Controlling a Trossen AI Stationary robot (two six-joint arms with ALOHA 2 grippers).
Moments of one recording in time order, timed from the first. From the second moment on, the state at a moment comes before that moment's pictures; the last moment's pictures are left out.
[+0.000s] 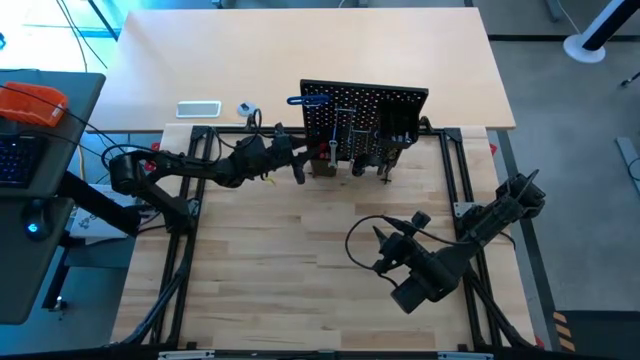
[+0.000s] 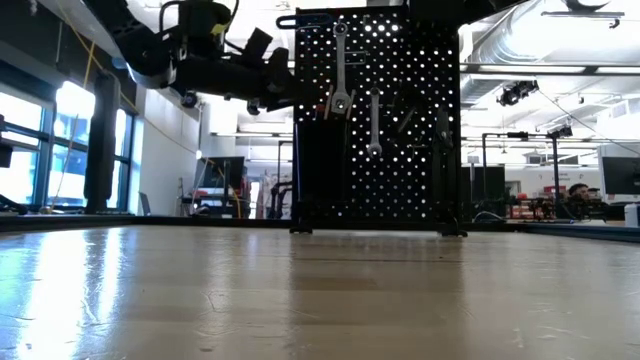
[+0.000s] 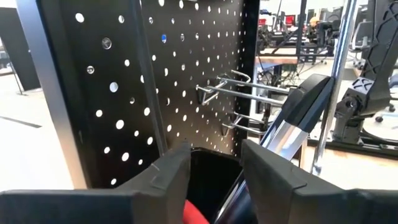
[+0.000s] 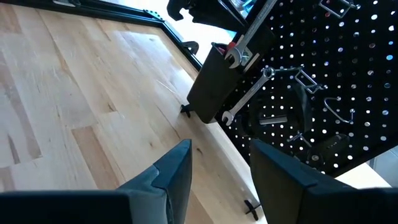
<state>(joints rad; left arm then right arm) 0.38 1.53 0.68 0.86 -0.05 0.05 0.70 1.67 1.34 -1.34 1.22 1.17</state>
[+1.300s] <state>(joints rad) 0.16 0.82 0.68 0.13 -0.06 0.16 0.68 1.67 1.34 -1.53 1.44 1.31</state>
